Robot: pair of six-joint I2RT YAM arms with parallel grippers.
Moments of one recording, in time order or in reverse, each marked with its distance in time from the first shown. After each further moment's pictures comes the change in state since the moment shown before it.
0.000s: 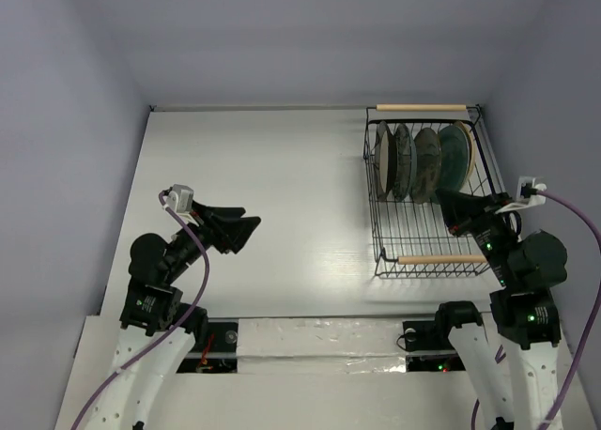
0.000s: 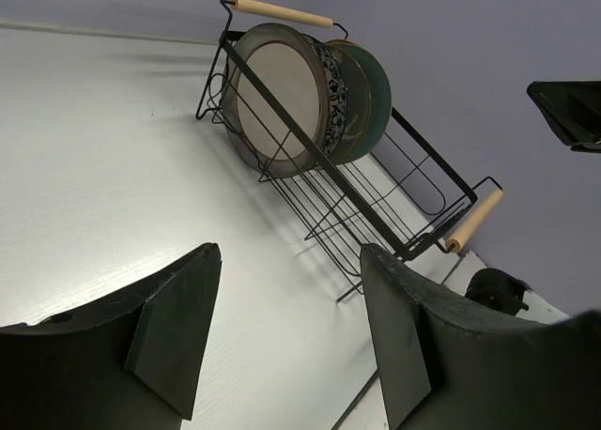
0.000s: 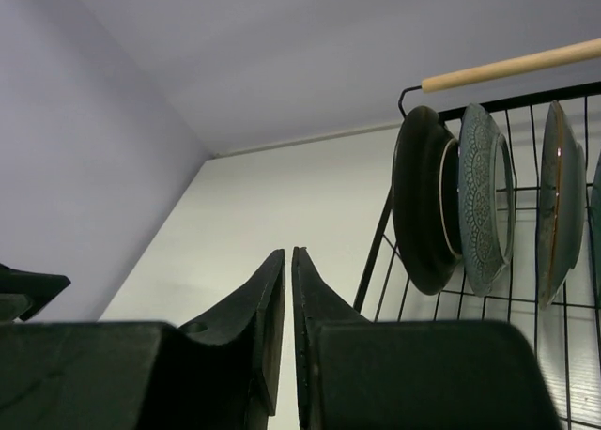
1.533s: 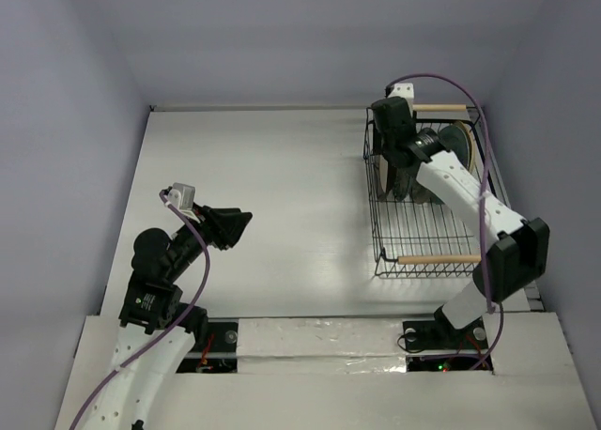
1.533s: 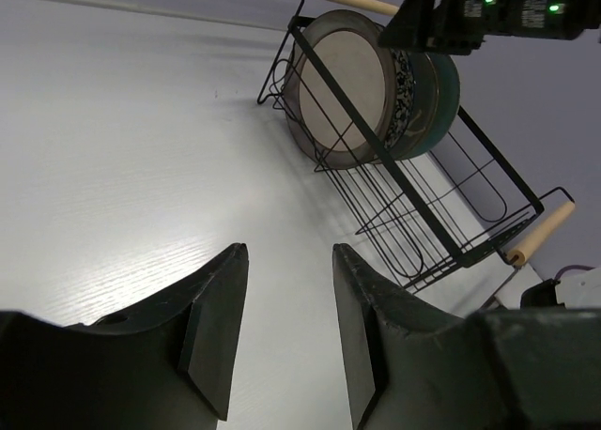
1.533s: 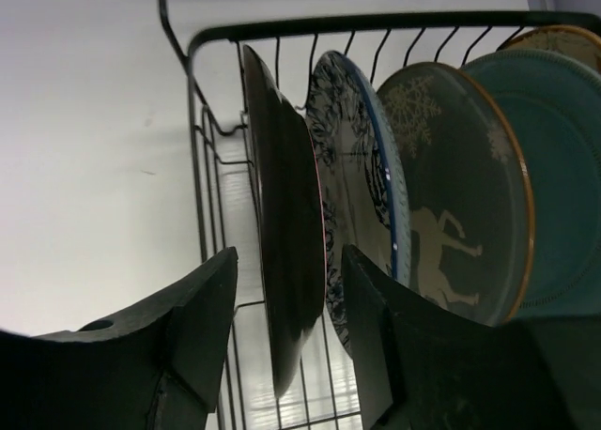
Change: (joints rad) left arm 0.000 0.021 0.020 -0.107 -0.115 0.076; right arm 0.411 1.208 0.692 -0.271 0.886 -0.259
